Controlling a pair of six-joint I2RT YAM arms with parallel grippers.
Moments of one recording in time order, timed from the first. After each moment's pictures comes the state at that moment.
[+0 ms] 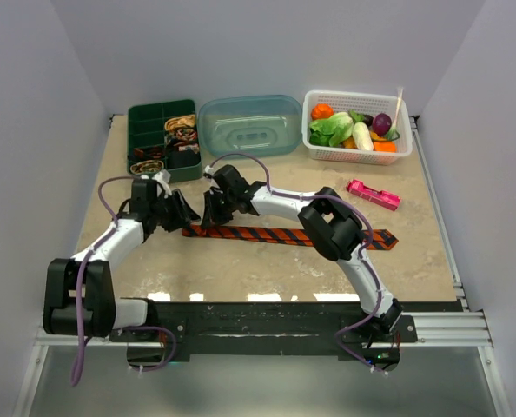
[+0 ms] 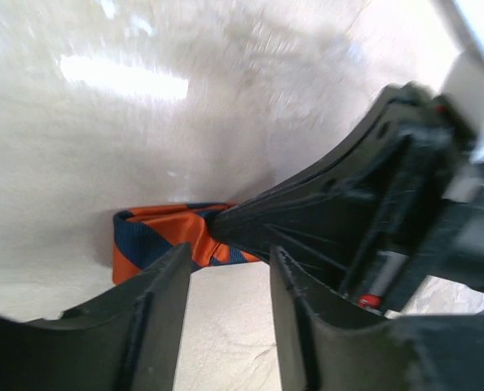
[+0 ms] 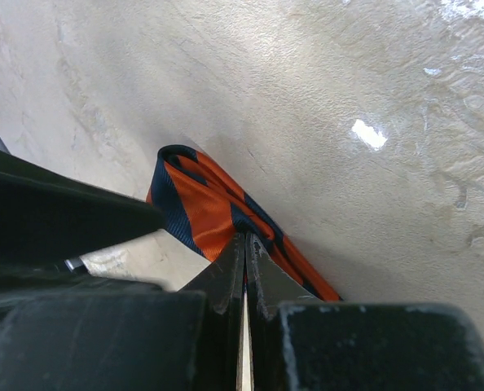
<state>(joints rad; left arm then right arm) -0.06 1.32 0.62 -0.17 0.36 -0.52 0.86 2.32 1.72 -0.20 -0.38 0.63</state>
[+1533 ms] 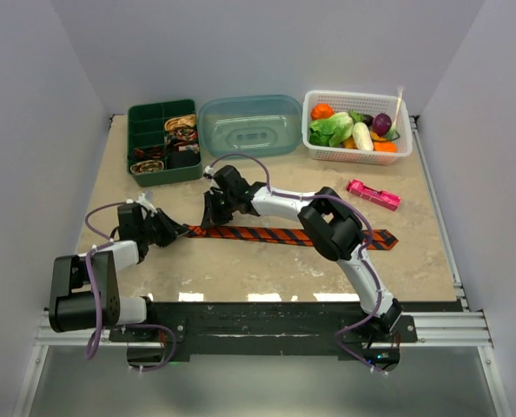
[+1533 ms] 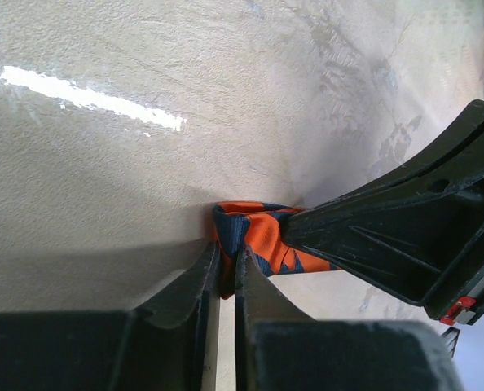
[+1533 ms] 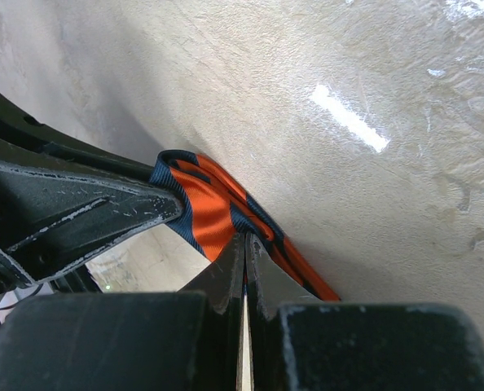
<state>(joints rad) 0.14 1.35 0.35 0.23 0.51 -0.60 0.86 2.32 1.71 -0.18 -0.38 0.63</state>
